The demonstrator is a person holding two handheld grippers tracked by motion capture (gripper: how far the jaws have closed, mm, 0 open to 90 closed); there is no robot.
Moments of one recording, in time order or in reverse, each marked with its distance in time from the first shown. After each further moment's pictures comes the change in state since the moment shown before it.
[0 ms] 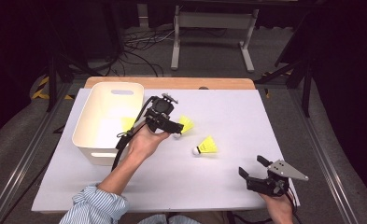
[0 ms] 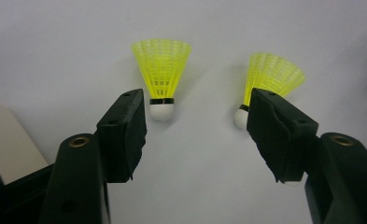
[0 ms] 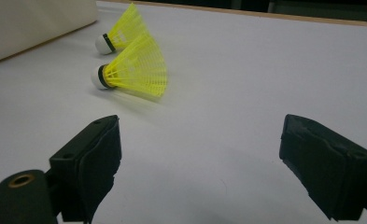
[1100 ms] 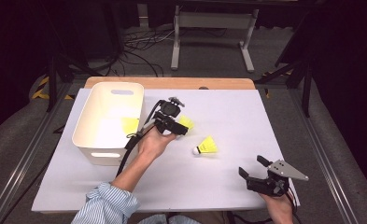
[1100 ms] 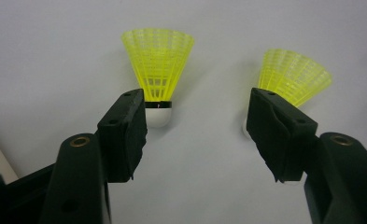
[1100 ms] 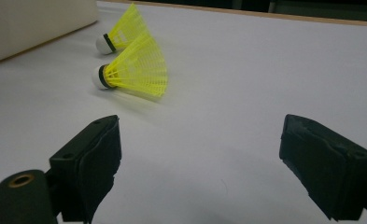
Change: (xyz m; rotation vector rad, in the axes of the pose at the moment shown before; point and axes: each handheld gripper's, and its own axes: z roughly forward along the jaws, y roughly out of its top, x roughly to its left) left arm -0.002 0.004 0.038 0.050 0.011 -0.032; right arm 0.000 0.000 0.000 0.001 0.002 0.001
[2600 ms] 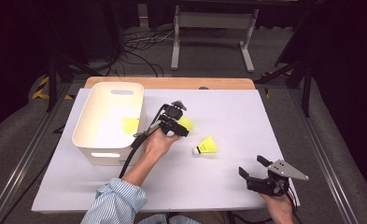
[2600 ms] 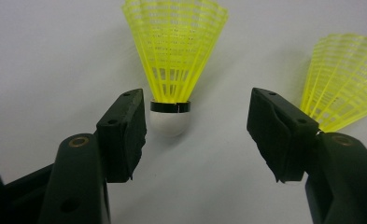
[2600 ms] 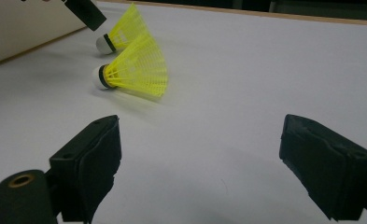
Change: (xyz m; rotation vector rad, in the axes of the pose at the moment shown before) left arm 0.013 0.001 0.050 0.087 0.025 -0.032; right arm -0.001 0.000 0.000 -0.001 0.004 0.003
